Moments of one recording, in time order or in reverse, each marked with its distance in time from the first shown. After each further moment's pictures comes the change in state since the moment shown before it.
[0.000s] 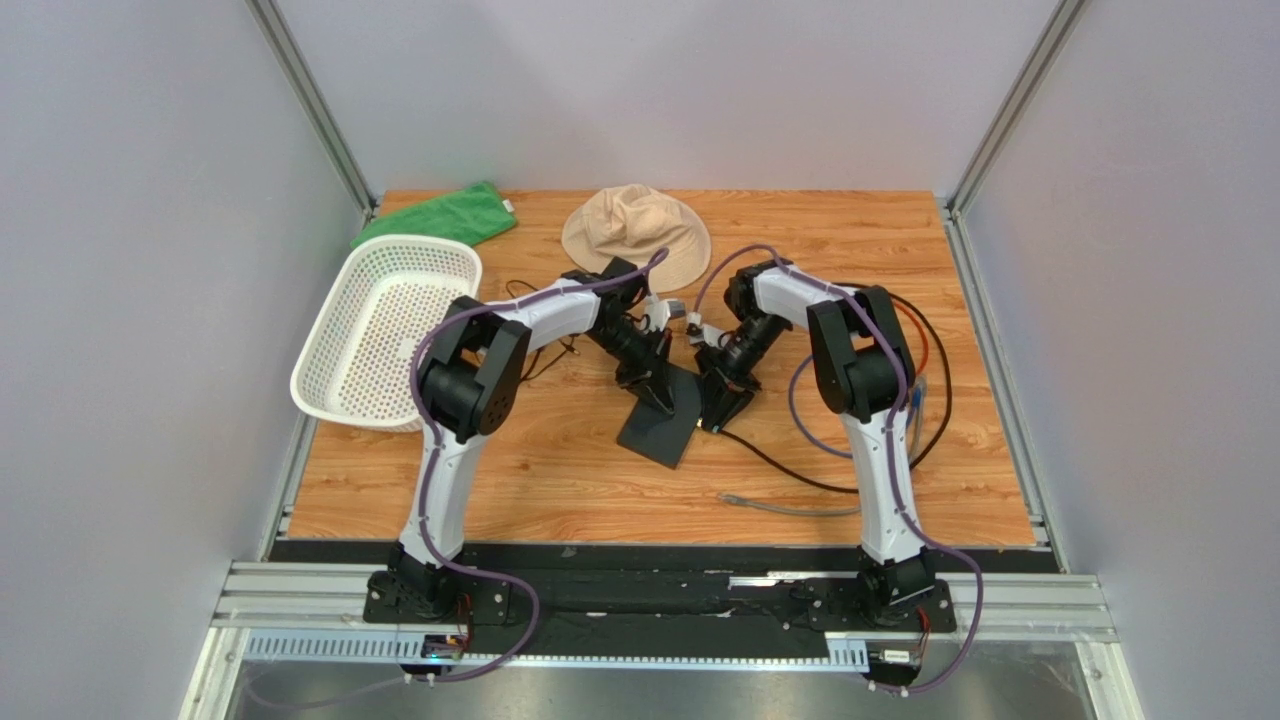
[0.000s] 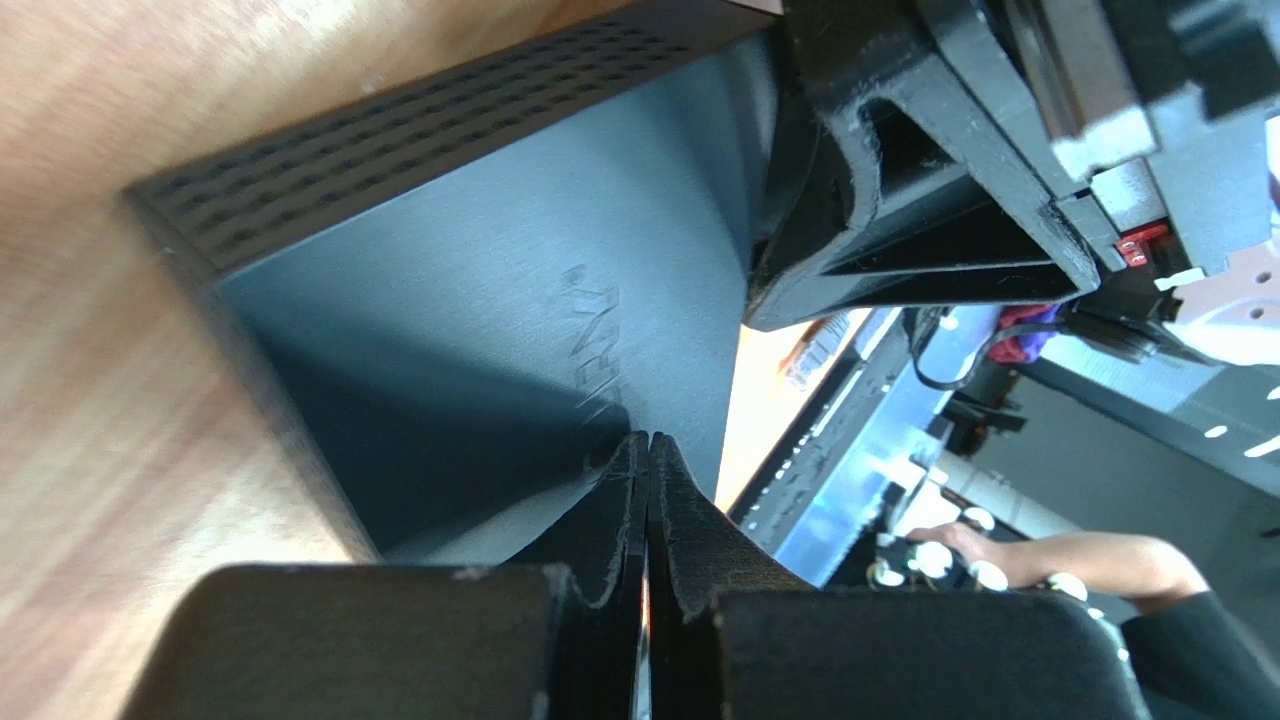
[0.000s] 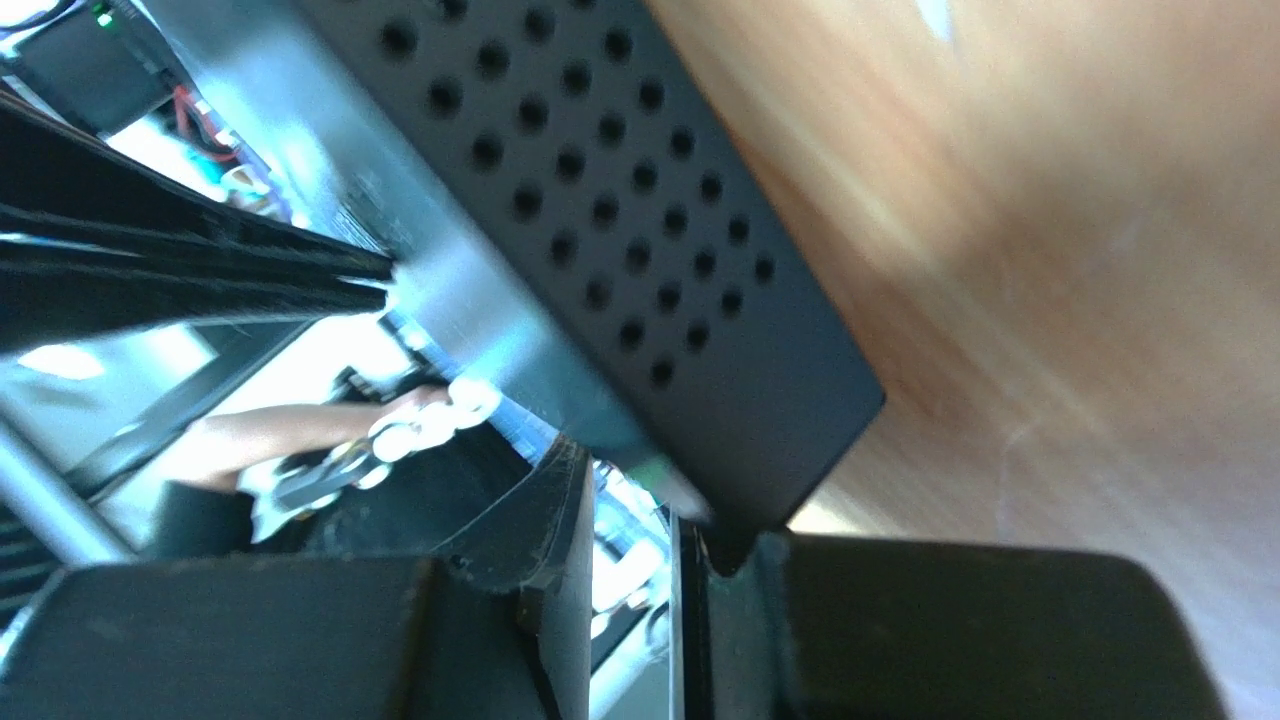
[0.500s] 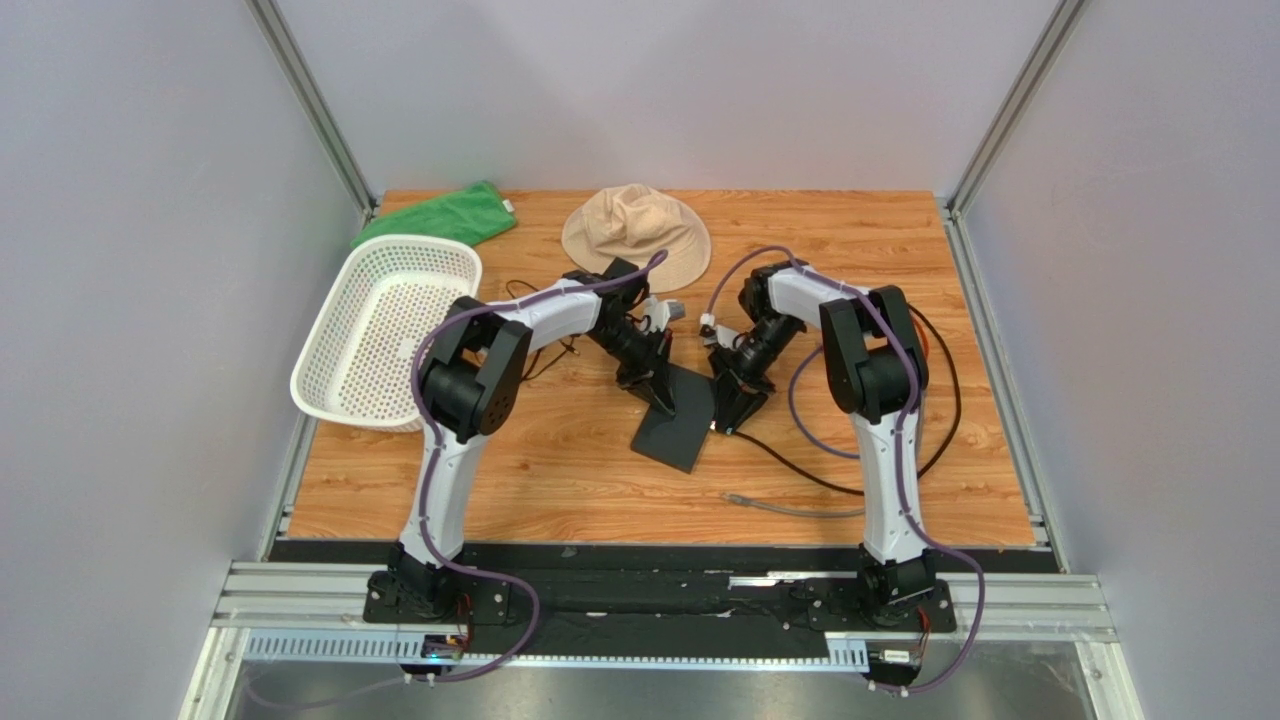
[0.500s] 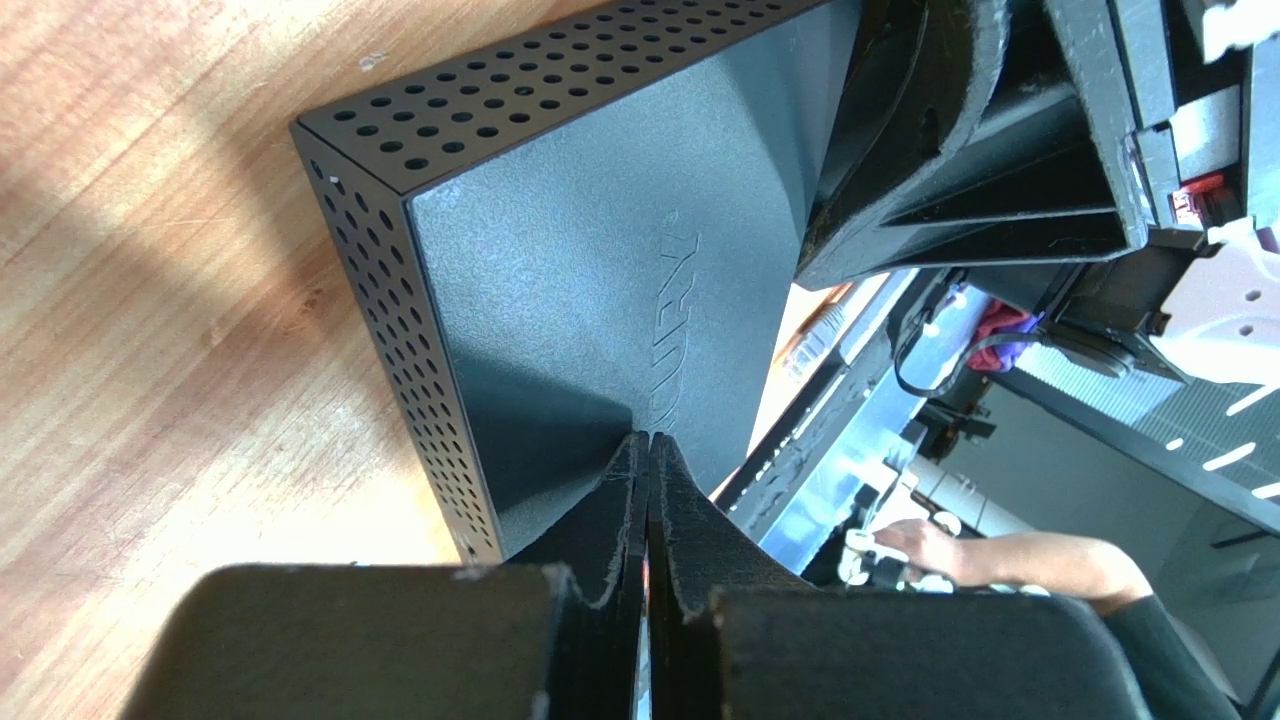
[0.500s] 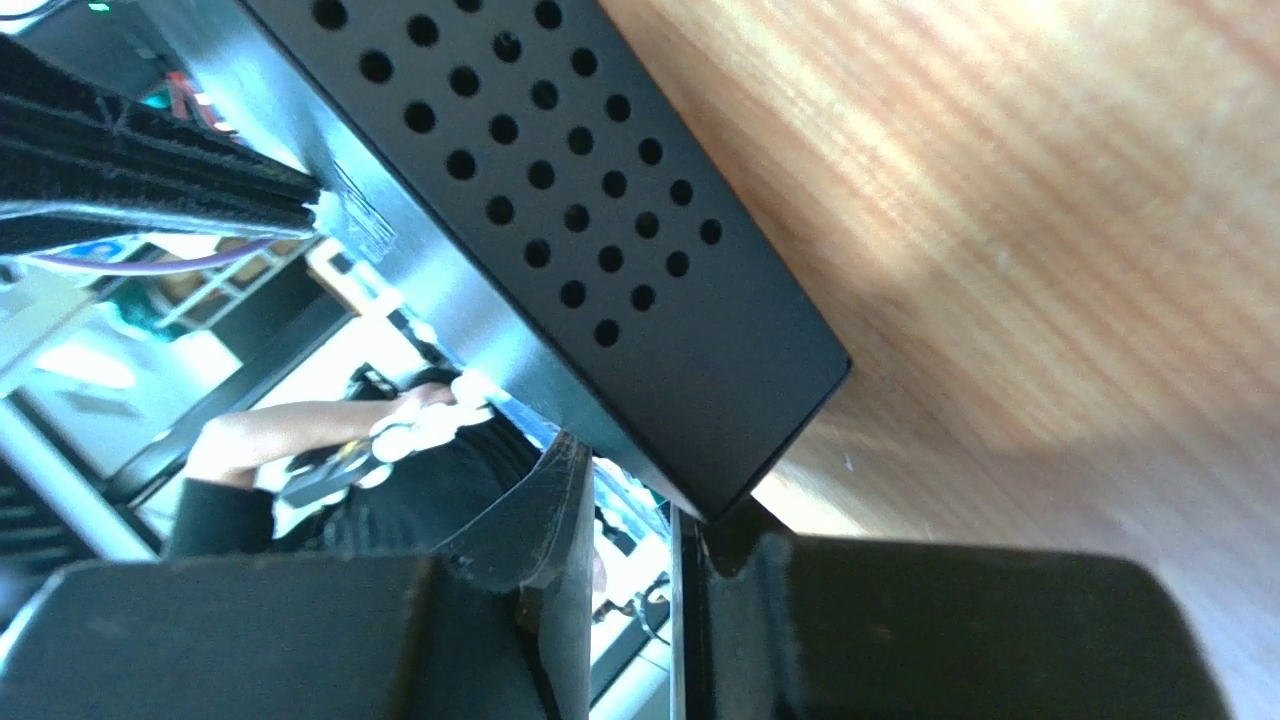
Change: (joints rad) left arm -0.002 0.006 0.005 -0.014 -0.010 -0.051; right arm -0.060 -0.050 -0.091 0.011 -0.003 -0.025
